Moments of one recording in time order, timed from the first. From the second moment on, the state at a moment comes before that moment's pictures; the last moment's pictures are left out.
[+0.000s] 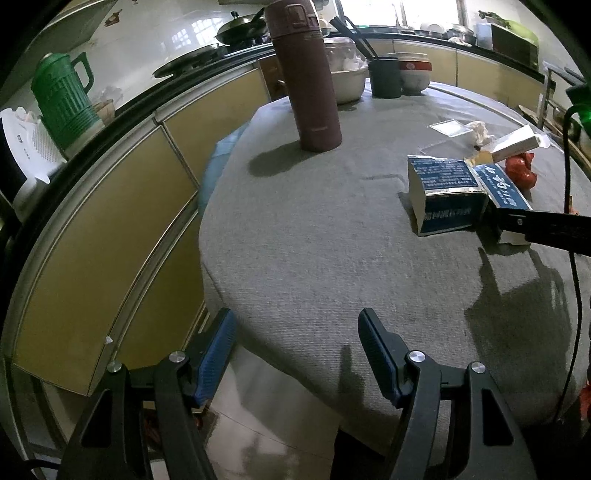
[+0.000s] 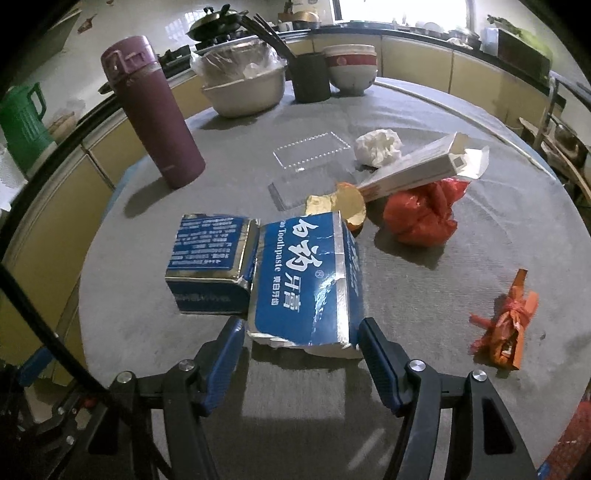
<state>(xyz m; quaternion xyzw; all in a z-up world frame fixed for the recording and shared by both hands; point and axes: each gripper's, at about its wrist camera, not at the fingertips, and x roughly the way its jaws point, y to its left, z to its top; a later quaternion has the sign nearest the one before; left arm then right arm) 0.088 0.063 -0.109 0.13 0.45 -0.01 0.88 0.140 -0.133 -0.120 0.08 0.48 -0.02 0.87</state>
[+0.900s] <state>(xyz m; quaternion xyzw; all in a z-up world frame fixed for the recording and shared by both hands) 0.083 0.050 -0.099 0.14 0.44 -0.02 0.89 0.081 -0.176 -0.119 0.09 0.48 -0.01 0.87</state>
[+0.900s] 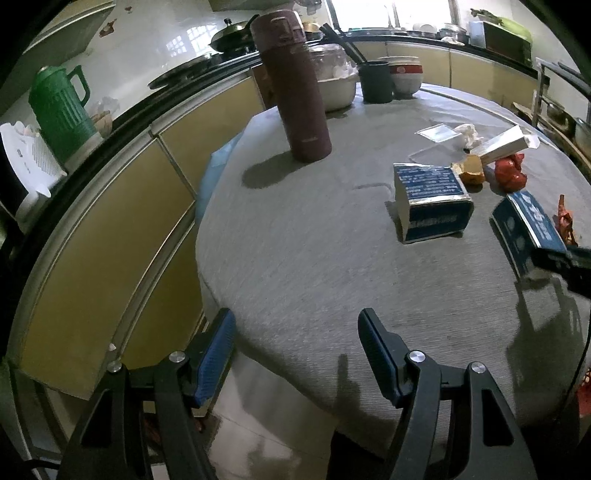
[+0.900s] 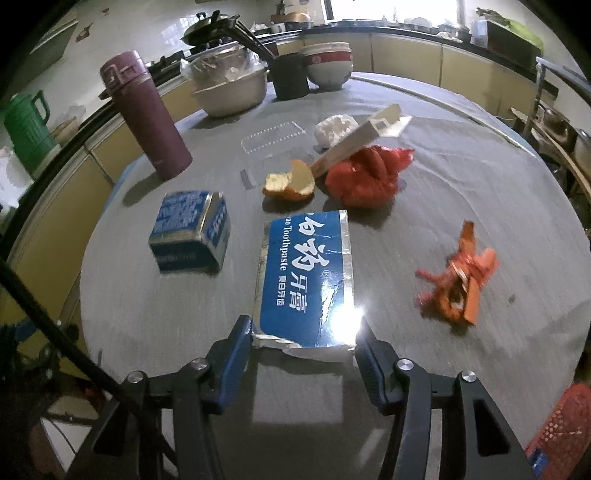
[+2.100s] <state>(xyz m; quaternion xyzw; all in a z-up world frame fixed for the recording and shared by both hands) 0.108 -0.013 -0.092 0.20 0.43 -0.08 0.88 0.030 -0.230 -0.125 0.16 0.49 -0.01 0.86</state>
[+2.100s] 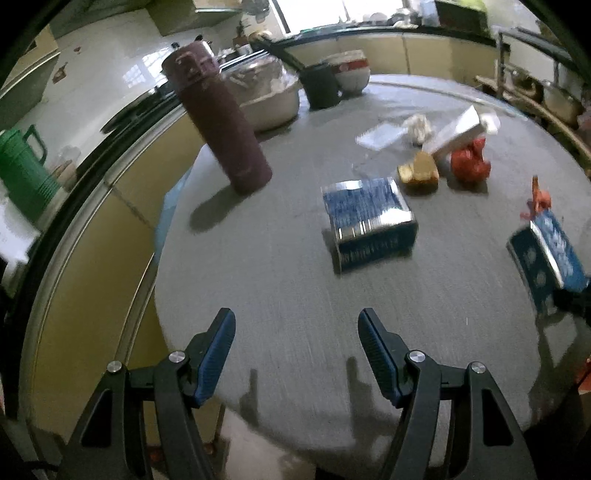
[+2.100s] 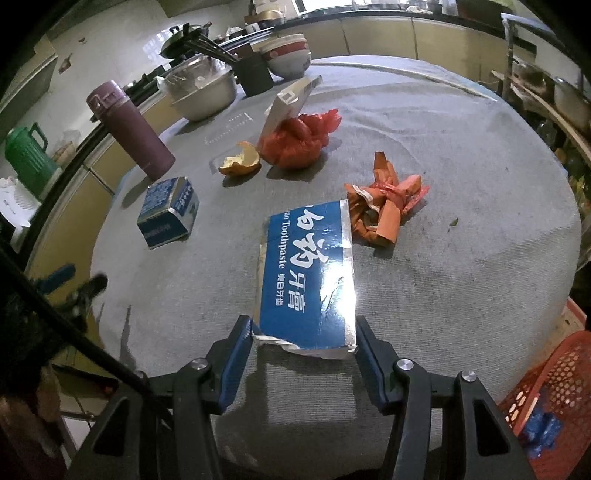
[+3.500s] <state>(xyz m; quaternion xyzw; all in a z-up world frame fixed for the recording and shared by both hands) 0.192 -0.048 -0.119 0.18 0.50 -0.34 0.77 0.043 -0.233 -0.124 0.21 0.49 -0.03 0.85</state>
